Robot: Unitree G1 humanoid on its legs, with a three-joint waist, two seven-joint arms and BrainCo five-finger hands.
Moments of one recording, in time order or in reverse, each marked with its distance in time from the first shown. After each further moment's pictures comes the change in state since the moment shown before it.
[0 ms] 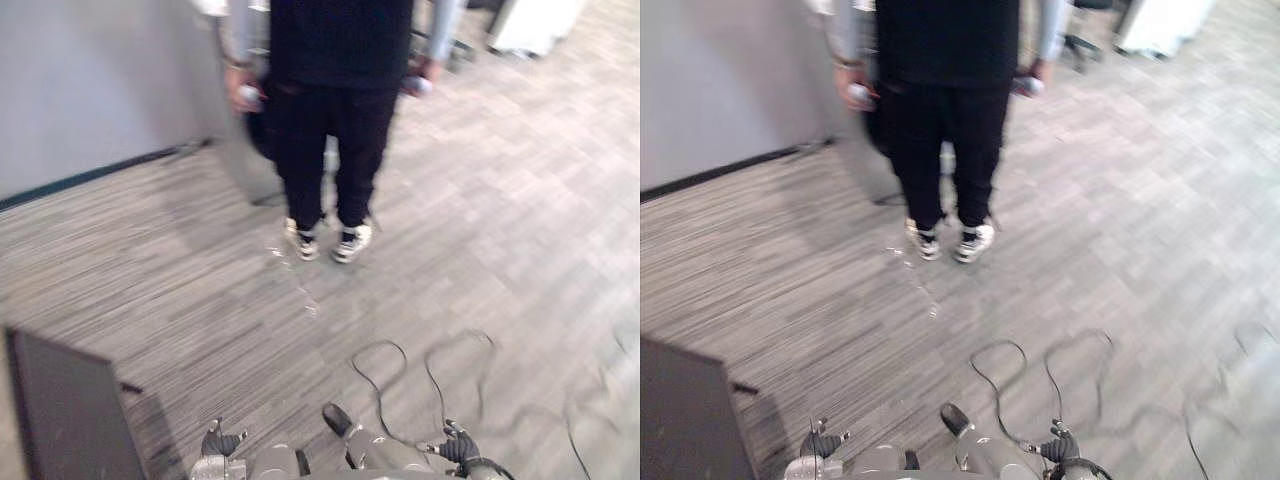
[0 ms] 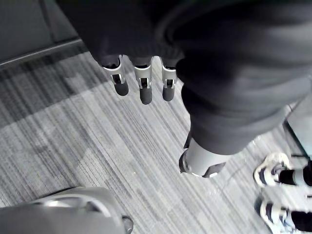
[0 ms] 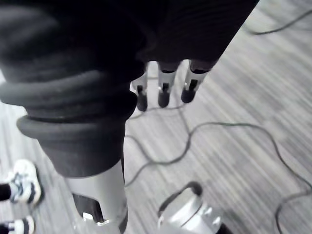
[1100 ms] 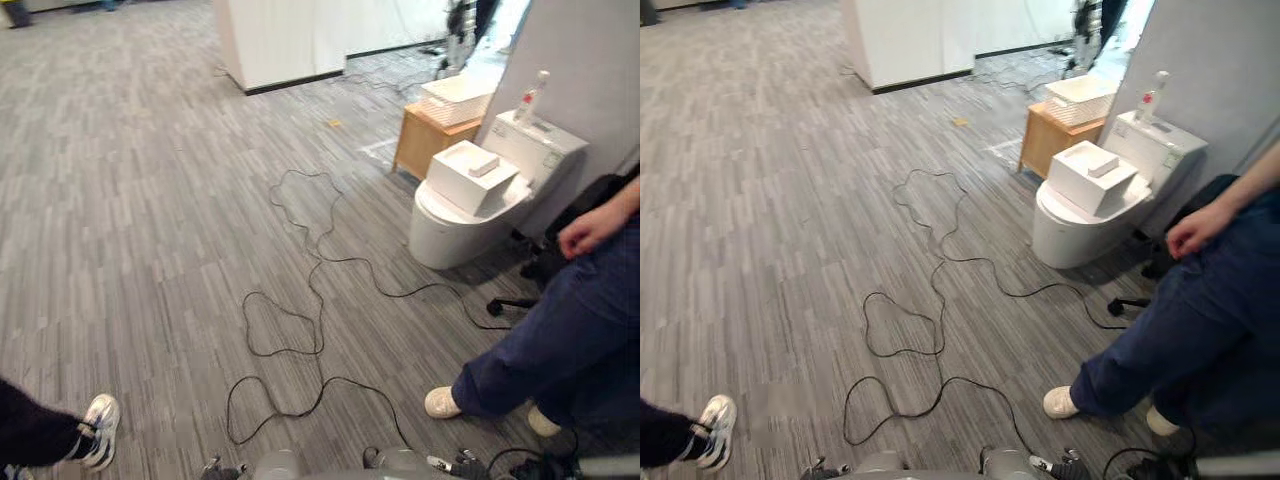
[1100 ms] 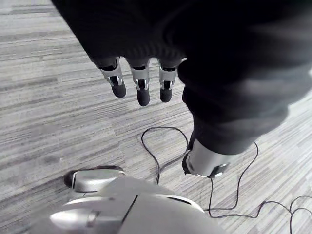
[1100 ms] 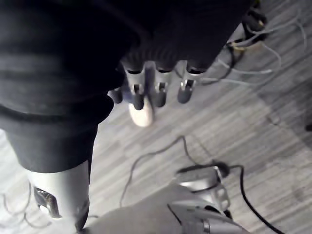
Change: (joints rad) left arm 0.088 -0.013 -0.016 0.113 -0.051 0.001 0.025; right arm 0.096 -0.024 0.002 0.052 0.018 -0.009 -0.002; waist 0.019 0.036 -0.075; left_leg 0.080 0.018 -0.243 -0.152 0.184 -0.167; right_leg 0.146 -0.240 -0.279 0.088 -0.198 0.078
